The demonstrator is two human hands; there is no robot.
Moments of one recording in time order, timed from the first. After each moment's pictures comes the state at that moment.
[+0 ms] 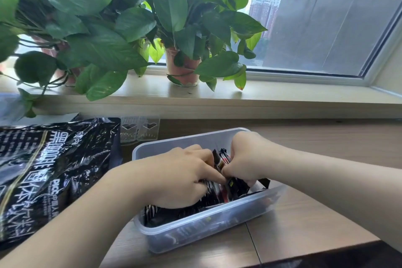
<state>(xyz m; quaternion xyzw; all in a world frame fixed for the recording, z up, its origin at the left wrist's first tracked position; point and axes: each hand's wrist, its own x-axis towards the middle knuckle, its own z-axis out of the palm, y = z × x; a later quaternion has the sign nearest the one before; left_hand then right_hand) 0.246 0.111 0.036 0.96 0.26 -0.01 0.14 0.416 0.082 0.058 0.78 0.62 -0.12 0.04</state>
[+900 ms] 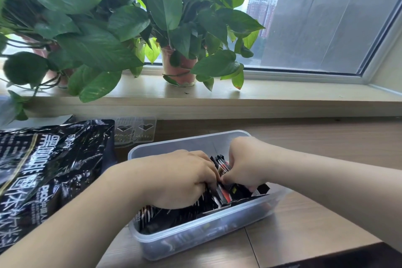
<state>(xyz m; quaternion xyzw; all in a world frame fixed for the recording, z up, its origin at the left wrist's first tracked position) 0.255 0.121 0.031 0.98 0.19 -0.01 0.11 0.422 0.082 0.056 0.75 0.64 -0.13 0.10</state>
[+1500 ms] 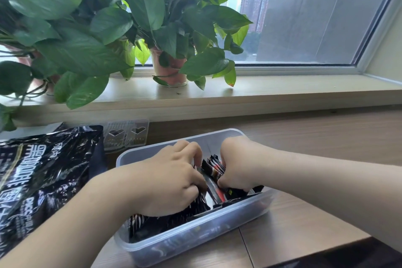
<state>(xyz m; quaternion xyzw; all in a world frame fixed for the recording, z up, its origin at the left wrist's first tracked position) 0.254 0.116 0.030 0.97 0.25 -0.02 0.05 0.427 0.082 0.046 0.74 0.66 -0.07 0.09</state>
